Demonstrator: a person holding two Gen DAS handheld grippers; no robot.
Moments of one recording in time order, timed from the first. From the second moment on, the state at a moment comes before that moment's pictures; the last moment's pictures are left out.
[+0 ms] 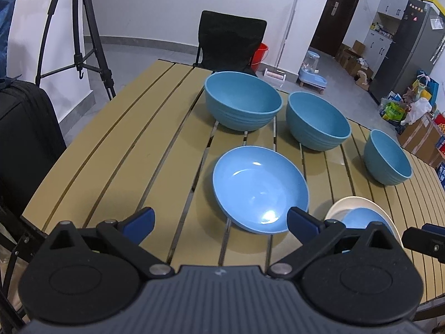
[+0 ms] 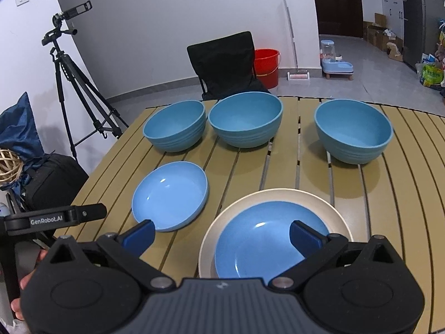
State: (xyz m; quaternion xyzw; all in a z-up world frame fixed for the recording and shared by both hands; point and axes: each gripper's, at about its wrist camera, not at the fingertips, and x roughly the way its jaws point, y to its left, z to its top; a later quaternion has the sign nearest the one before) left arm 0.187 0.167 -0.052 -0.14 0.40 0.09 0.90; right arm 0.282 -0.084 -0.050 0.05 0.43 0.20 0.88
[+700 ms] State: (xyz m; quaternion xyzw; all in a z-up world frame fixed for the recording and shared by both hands) left arm 0.246 0.199 -0.084 -0.13 0.43 0.10 0.89; right arm 0.353 -0.023 -0.084 0.02 0.47 0.21 0.86
